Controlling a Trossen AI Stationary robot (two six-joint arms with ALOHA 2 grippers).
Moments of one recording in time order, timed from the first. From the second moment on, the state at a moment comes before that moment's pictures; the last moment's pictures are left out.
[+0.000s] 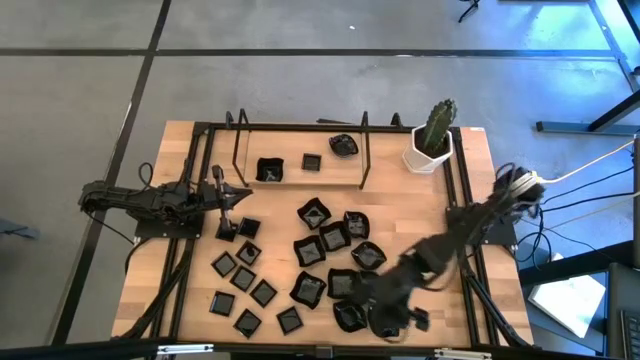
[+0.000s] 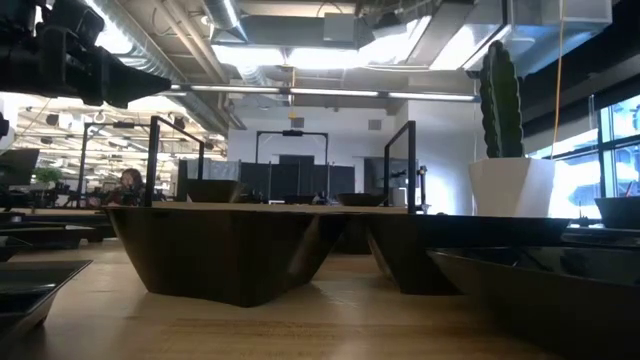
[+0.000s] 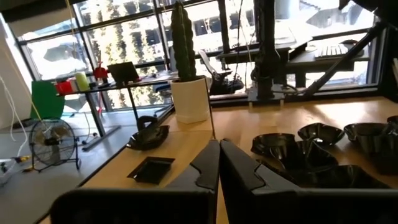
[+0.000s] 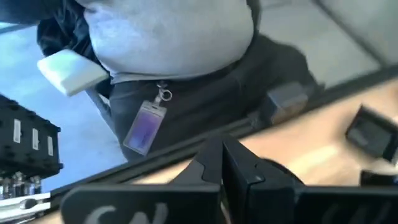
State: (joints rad) left arm -0.11 0.02 0.02 0.04 -0.39 0.14; right arm 0.63 1.55 1.17 -0.30 -0.38 -0.44
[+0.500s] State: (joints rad) left arm -0.11 0.03 0.02 0.04 -0.43 0.12; right arm 0.57 1.15 0.63 0.27 -0.03 -0.36
